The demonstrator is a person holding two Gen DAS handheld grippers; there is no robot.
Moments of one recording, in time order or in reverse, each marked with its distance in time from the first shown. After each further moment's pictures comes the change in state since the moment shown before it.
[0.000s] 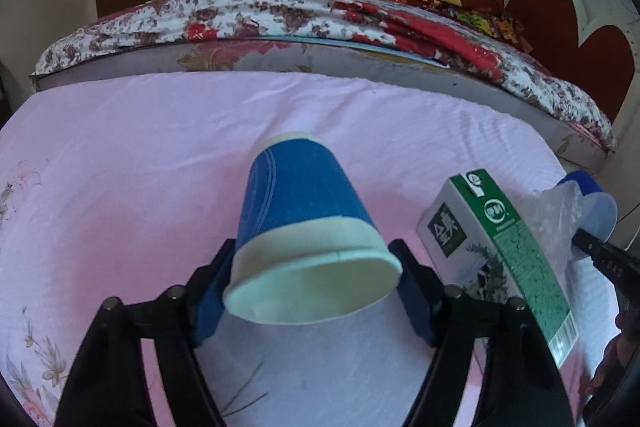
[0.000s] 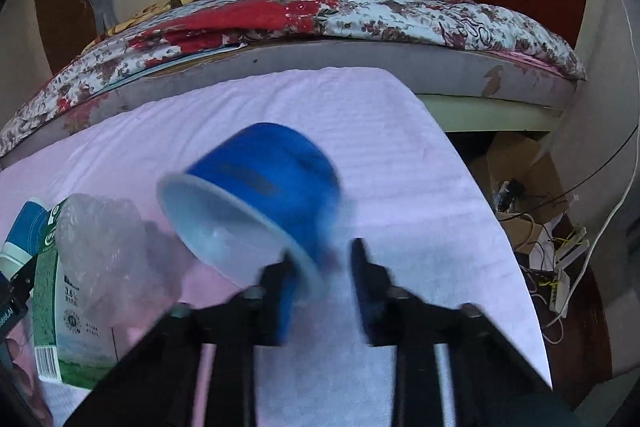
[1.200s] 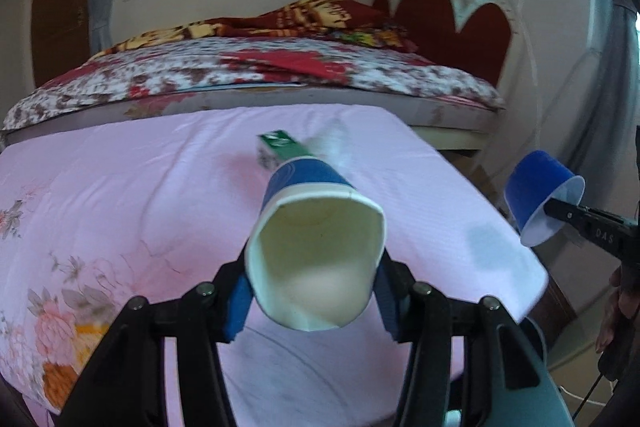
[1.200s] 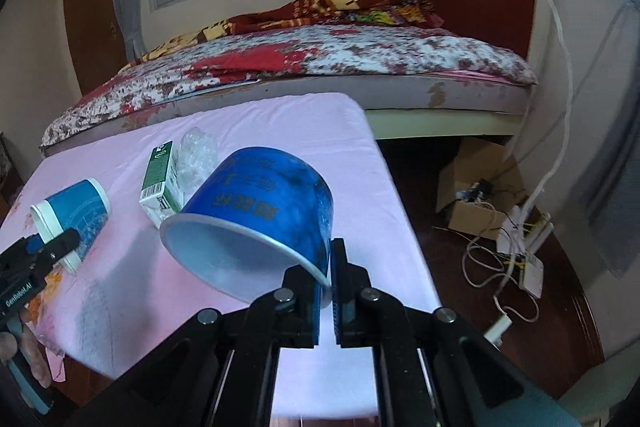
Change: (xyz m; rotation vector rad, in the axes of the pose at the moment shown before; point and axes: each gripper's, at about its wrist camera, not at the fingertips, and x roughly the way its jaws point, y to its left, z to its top) left arm -0.162 -0.059 -0.092 0.209 -0.129 -0.276; right arm -0.224 -0.074 -0.129 0.017 -0.139 0.024
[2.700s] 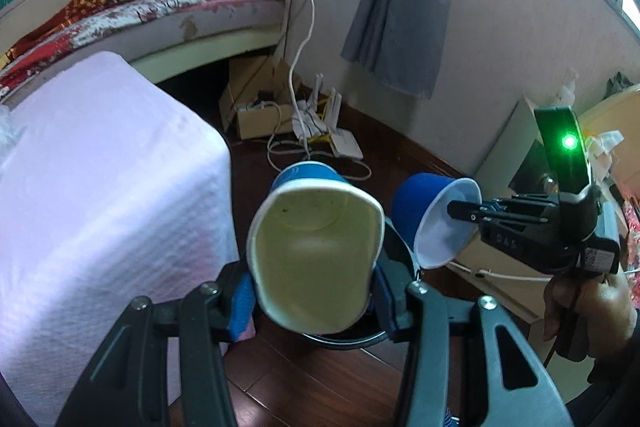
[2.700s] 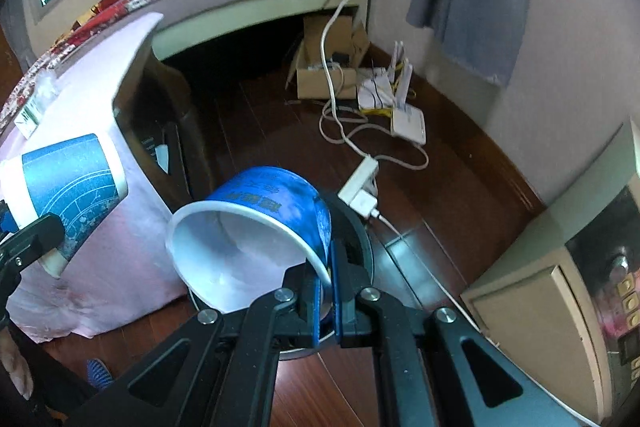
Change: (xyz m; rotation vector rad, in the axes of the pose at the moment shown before) left arm 0.011 -0.287 -0.119 0.390 0.253 -0.449; right arm -0.064 -0.240 -0.219 0.277 0.273 -0.254
